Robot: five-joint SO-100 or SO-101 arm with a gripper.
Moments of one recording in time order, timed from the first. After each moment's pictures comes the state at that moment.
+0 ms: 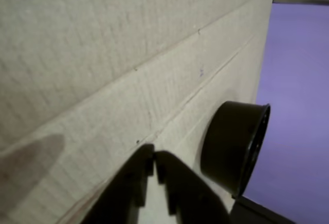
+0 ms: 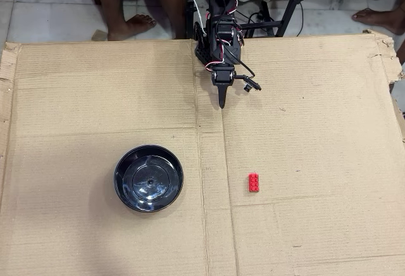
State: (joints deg) arm 3.4 195.2 185.0 55.5 1.0
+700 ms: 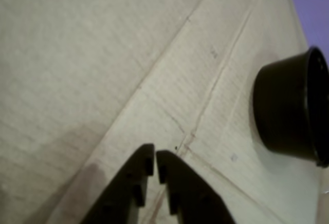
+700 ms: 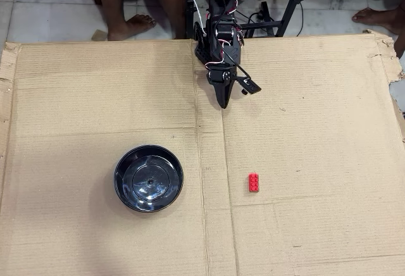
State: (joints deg) arm 3.4 195.2 184.0 55.5 32.3
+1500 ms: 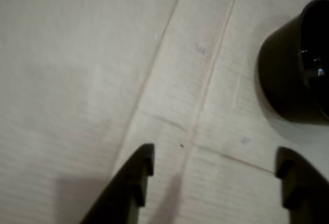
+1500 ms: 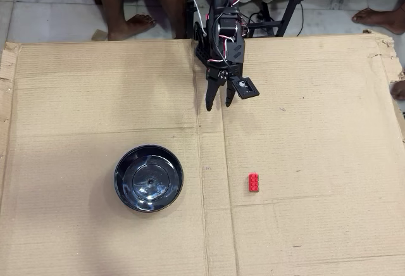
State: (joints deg) arm 2.4 152.1 148.8 55.5 55.2
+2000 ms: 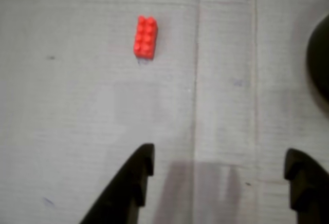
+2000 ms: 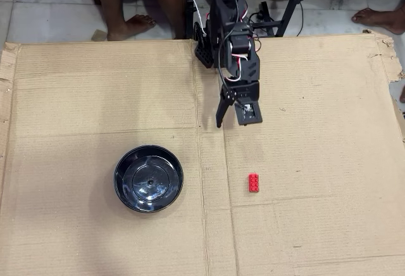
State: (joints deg) arm -4.7 116.1 116.9 55.4 87.6
